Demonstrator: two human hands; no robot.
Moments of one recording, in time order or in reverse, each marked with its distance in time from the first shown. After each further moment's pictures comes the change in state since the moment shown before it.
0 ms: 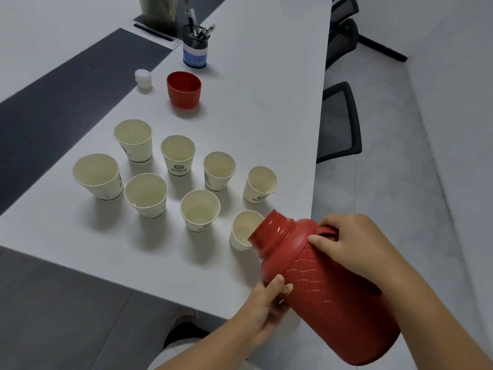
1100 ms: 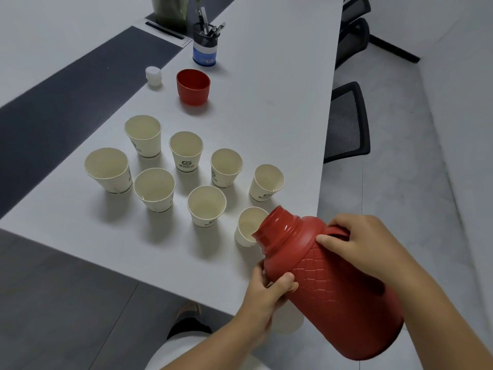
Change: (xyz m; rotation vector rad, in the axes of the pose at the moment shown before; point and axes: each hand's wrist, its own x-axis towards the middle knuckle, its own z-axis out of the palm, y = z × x) left_hand -0.008 0.006 0.005 0.152 0.171 0.144; right_hand -0.002 0.009 0.001 0.094 -0.023 -0.006
